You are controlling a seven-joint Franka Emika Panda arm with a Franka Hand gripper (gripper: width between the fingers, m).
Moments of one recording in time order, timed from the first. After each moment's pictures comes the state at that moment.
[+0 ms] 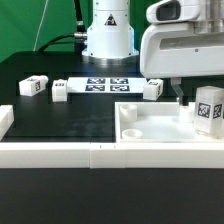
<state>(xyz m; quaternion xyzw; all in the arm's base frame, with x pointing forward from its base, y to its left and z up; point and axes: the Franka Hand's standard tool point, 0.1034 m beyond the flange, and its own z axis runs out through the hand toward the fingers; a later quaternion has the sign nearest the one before) 0.630 0.127 0.078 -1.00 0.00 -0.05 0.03</state>
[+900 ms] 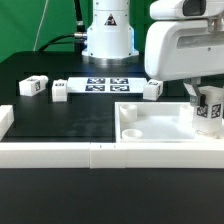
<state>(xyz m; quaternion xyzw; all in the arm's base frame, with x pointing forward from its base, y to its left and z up) 0.631 0.124 0.077 -0.98 -0.17 -0.06 0.01</state>
